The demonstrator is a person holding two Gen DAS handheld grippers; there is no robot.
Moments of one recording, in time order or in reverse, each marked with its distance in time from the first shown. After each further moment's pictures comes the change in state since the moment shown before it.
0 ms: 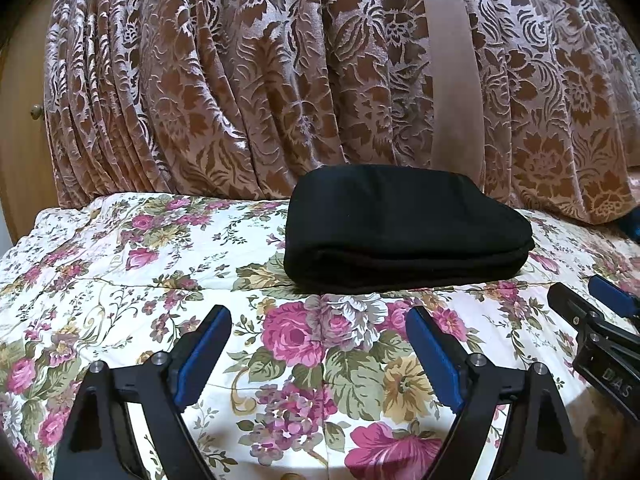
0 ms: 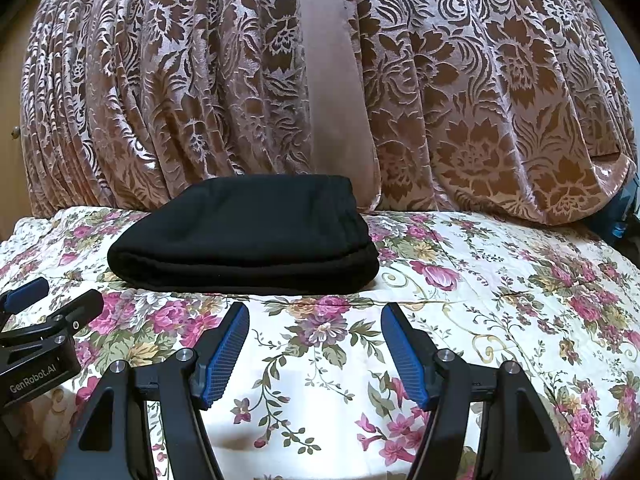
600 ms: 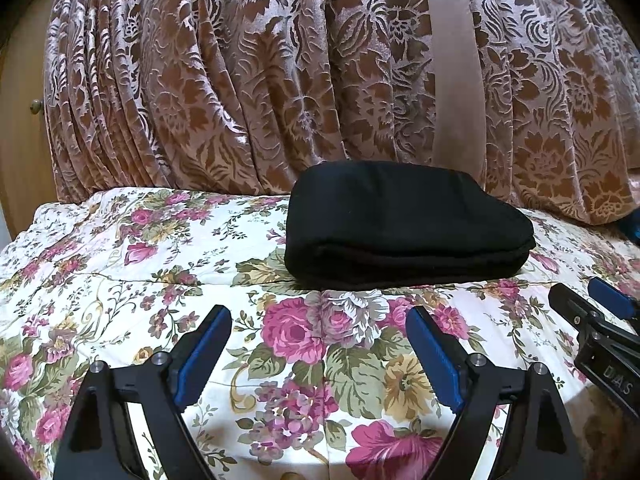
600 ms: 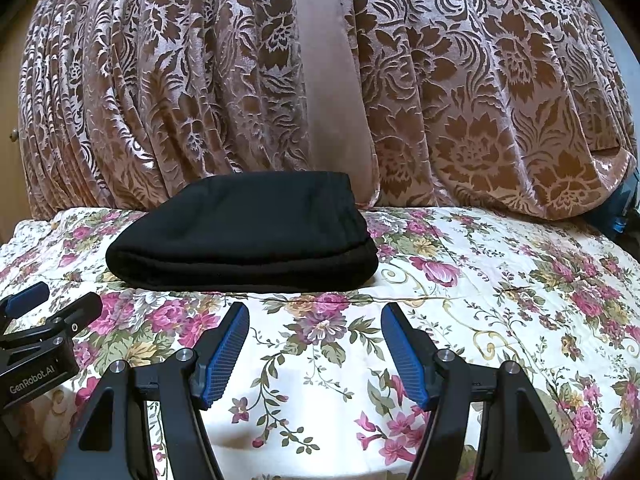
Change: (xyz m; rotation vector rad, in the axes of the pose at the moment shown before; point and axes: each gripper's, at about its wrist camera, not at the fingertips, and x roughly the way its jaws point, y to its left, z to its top) left arm 0.003 0.002 -0.002 -0.009 0.014 0.002; right arm 0.002 -0.002 -0.001 0.014 0.012 0.000
